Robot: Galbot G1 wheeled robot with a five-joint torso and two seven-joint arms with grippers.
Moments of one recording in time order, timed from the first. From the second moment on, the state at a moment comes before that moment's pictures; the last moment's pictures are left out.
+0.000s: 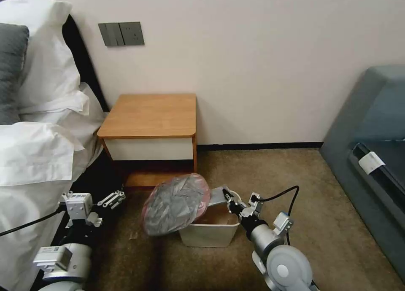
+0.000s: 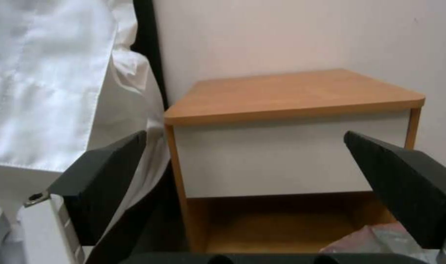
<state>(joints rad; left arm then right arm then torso) 1.81 -1.46 -0.80 -2.35 -0.17 0.01 0.04 -1.43 1.22 0.18 2.00 1.01 -0.15 0.19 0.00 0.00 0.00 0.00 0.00</state>
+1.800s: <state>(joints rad) 1.62 -1.35 -0.38 -2.10 -0.16 0.25 -0.14 -1.54 1.19 0.24 2.22 0.85 -0.10 0.38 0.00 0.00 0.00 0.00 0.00</state>
